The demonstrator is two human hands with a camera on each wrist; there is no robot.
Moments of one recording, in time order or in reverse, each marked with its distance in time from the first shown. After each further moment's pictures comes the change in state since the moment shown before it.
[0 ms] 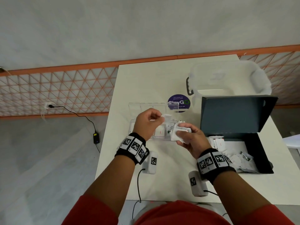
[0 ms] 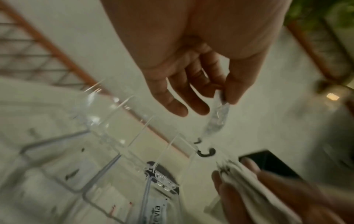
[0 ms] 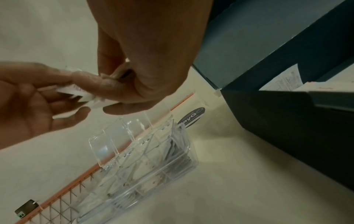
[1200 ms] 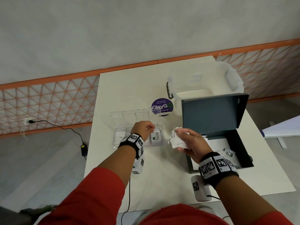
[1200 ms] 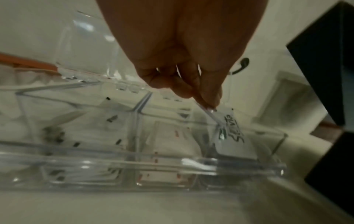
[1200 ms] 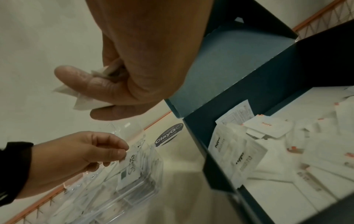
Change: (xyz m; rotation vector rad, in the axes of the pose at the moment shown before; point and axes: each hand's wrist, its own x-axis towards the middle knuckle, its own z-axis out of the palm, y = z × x) left_hand 0.047 -0.051 0.047 0.572 -0.261 -0.144; right_hand -0.021 -0.025 -0.038 -0.035 0.105 0.019
